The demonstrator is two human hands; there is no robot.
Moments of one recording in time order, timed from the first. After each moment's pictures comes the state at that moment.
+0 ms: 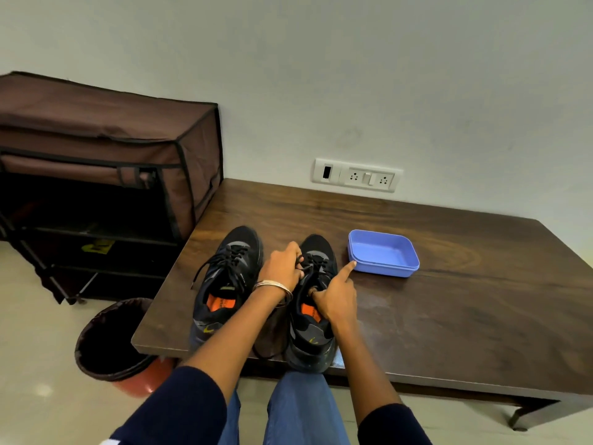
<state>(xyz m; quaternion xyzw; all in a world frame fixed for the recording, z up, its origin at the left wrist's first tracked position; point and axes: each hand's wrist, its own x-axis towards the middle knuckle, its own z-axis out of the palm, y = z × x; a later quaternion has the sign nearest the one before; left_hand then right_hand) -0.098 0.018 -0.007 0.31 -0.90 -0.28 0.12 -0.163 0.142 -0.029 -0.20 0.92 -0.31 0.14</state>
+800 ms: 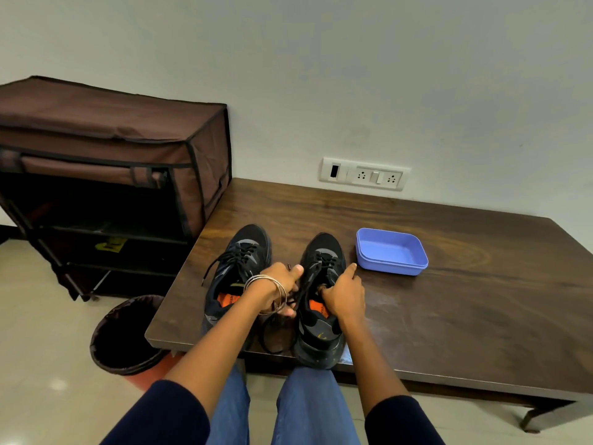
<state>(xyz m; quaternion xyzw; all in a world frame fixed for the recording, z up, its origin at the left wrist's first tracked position) -0.062 0.033 0.022 0.46 -0.67 -0.58 -0.08 -0.160 0.139 -0.019 -0.19 0.93 -0.28 0.16</state>
